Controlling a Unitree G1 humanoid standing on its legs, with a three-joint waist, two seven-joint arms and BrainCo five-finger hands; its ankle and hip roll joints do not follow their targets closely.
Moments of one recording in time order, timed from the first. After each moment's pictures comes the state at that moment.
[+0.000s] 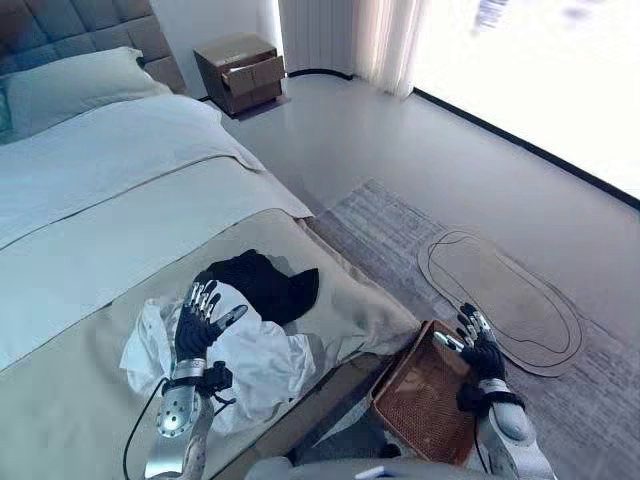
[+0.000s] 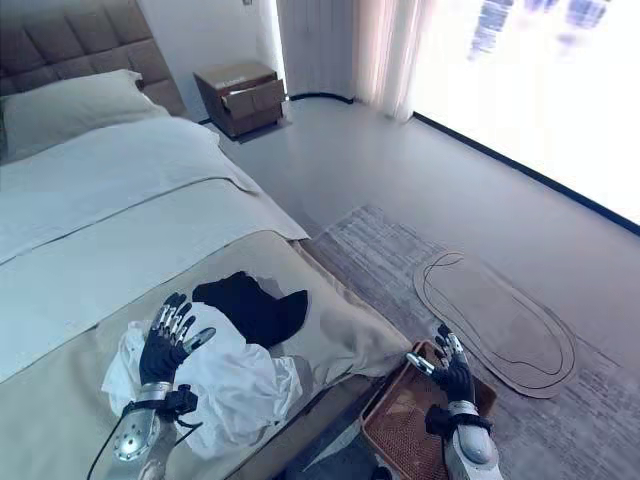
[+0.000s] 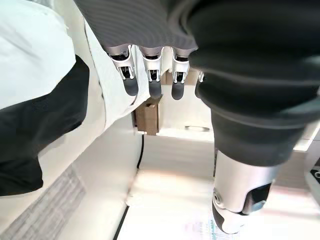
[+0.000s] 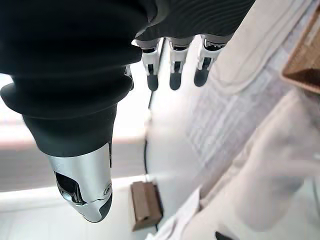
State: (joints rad) left arm 0.24 0.29 -0.07 0.16 -0.41 -0.44 0.13; right arm 0.22 -0.29 0.09 0.35 0.34 -0.34 -0.12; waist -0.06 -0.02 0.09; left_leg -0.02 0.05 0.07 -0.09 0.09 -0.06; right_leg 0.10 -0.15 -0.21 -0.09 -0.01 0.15
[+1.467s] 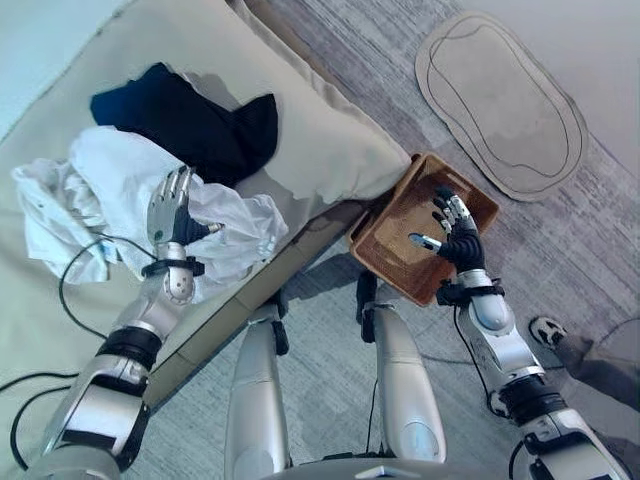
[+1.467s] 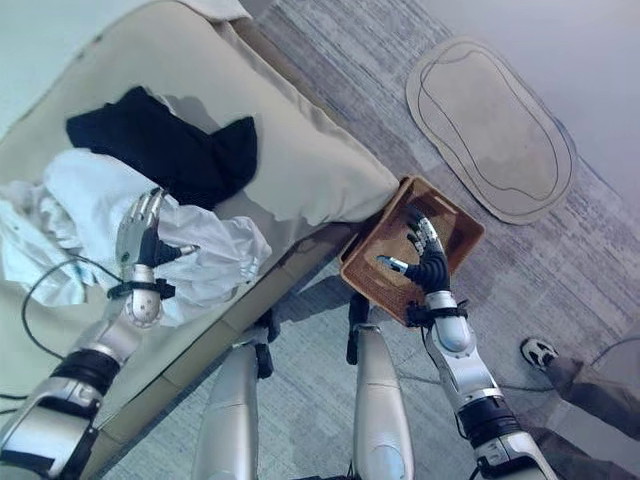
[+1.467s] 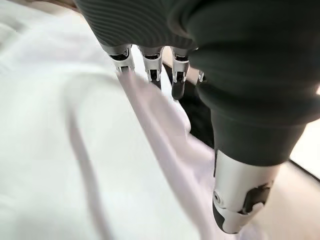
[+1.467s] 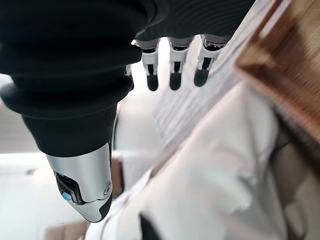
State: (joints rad) left arm -0.58 0.65 -0.34 0.78 0.50 -0.18 0.64; right arm -0.22 -0.41 0.20 0.27 0.34 -0.37 -0.16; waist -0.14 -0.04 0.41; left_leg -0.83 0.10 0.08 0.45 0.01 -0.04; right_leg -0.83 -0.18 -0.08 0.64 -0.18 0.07
